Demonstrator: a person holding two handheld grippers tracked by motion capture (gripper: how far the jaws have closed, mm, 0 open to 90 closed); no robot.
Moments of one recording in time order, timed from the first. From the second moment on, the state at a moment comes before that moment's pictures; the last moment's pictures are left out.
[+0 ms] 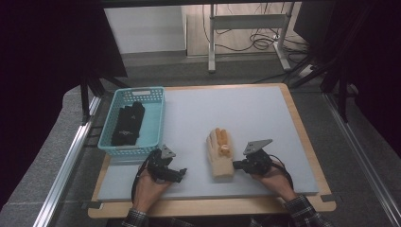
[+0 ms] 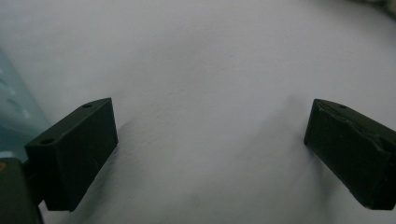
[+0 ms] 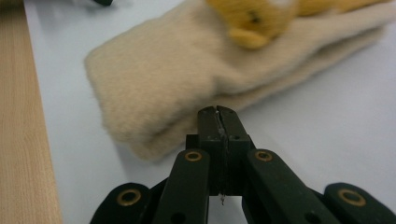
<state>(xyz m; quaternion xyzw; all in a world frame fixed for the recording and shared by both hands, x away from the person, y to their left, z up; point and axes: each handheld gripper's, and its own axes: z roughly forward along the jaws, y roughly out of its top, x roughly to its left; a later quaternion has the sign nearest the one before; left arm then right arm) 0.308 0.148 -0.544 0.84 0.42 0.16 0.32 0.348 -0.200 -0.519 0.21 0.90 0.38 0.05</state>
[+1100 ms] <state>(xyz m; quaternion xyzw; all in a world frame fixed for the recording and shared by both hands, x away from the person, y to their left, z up) 0.312 0.165 -0.551 0.82 0.43 0.15 0.34 0.340 -0.148 -0.520 0.20 0.90 0.38 0.07</state>
